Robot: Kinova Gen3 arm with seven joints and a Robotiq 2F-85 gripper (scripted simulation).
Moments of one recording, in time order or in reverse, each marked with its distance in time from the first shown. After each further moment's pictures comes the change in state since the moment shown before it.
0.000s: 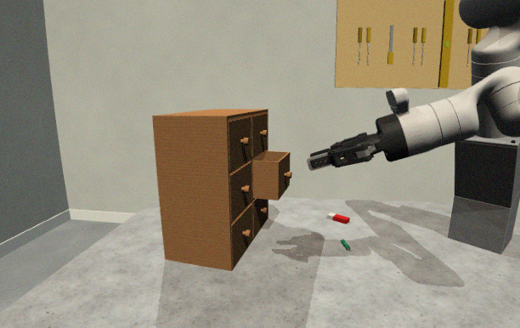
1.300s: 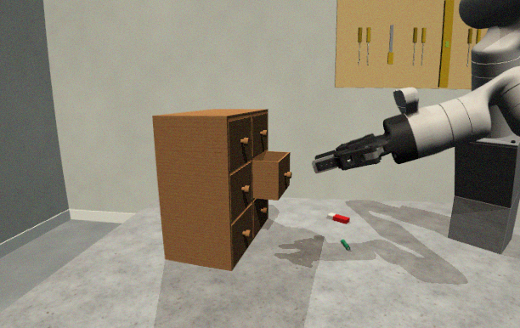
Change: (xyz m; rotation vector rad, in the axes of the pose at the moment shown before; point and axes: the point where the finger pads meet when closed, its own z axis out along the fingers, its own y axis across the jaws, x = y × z) arm -0.003 -0.017 -0.010 0.006 -0.003 0.004
